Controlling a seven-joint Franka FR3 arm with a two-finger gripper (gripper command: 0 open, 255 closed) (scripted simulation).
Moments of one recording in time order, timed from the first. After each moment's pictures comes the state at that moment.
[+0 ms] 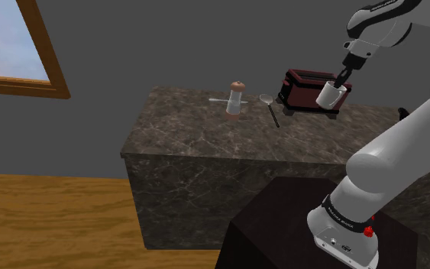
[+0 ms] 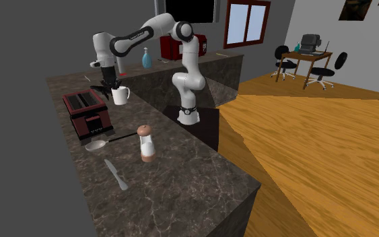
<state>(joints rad) -0.32 -0.18 -0.71 -2.10 0.00 1.96 -1.05</state>
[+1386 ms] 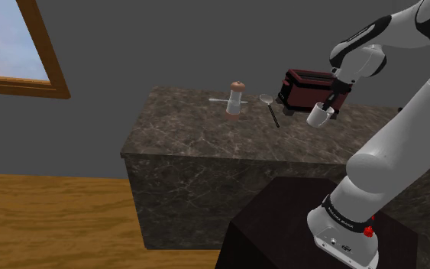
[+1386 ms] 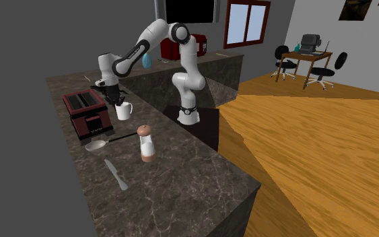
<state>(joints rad) -0.32 -0.03 -0.75 -2.27 0.12 2.23 -1.17</state>
